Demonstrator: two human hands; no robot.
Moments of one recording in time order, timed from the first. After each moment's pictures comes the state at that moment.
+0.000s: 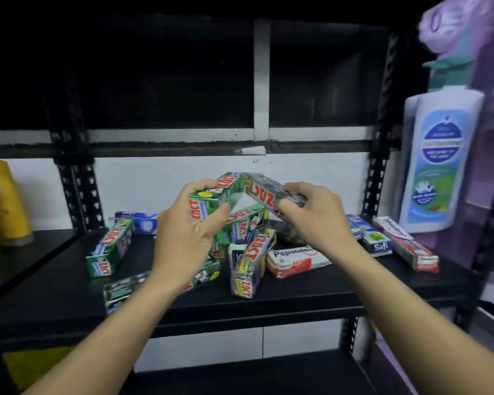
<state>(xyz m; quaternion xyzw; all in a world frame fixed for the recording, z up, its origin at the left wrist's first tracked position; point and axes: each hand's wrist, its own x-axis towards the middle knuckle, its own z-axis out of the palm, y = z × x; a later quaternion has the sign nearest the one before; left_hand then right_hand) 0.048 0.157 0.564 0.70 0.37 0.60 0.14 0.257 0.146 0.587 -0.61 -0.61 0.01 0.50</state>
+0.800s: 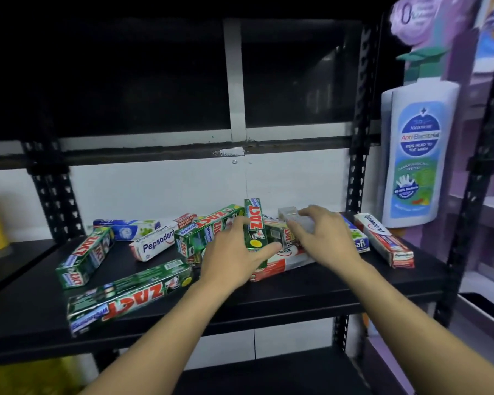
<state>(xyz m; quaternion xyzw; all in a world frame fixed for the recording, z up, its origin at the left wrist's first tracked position) 0.155 0.185 0.529 0.78 0.50 0.36 0.06 0.354 0.181 0.526 -0.68 -0.62 -0.06 0.40</state>
